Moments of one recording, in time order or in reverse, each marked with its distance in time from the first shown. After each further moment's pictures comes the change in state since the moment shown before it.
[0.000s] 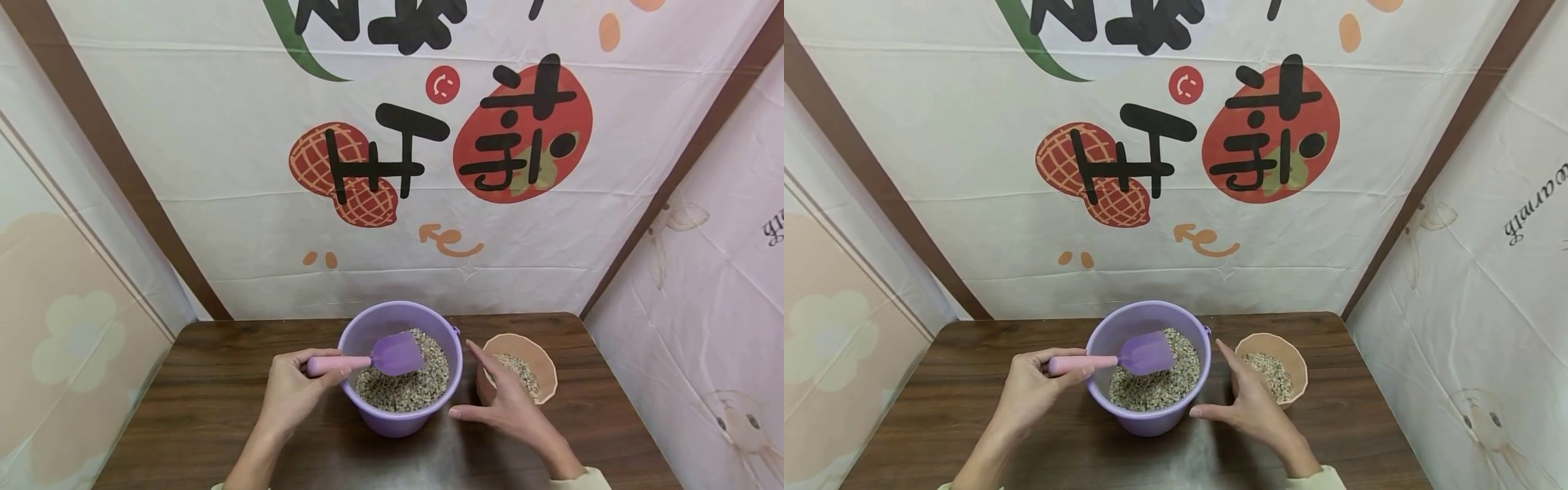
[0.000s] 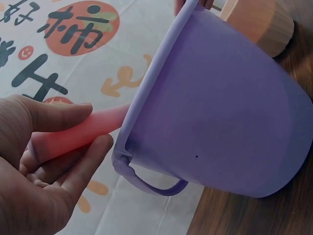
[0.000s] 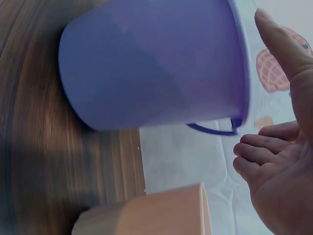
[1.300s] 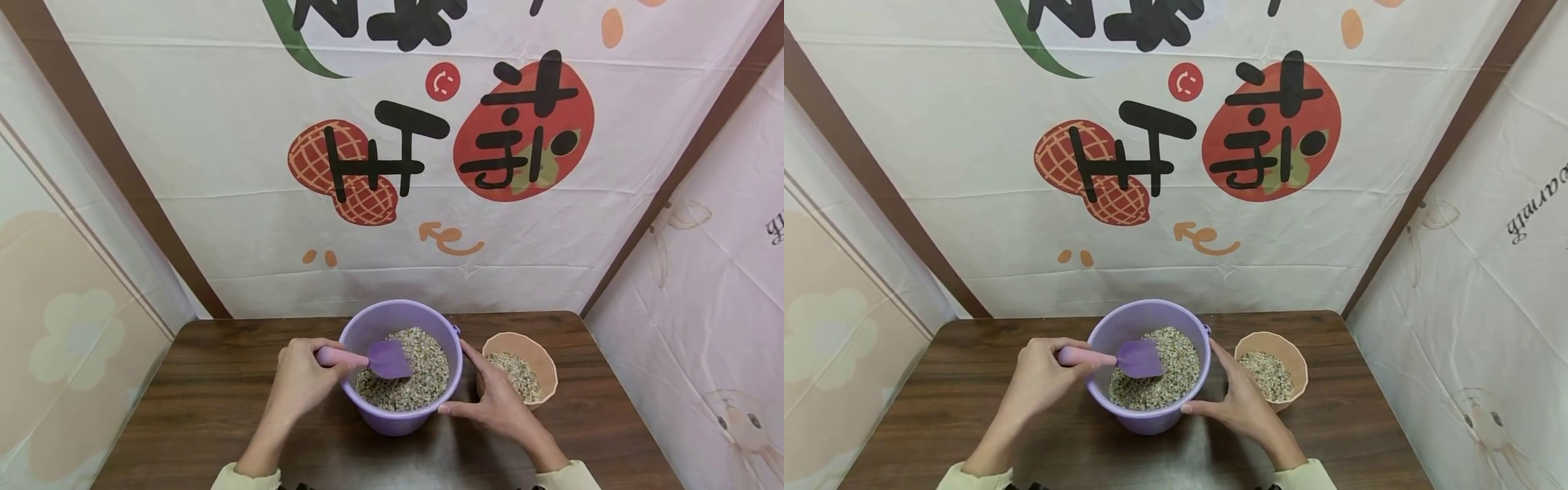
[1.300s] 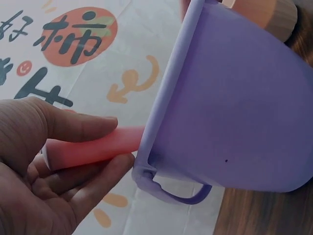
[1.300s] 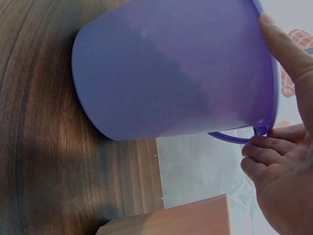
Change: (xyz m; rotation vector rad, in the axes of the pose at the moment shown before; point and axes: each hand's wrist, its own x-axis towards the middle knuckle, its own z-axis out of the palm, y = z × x) left_hand 0.013 0.021 0.006 0.431 -0.004 0.102; right_hand 0.010 0.005 0.017 0.048 -0.005 0.022
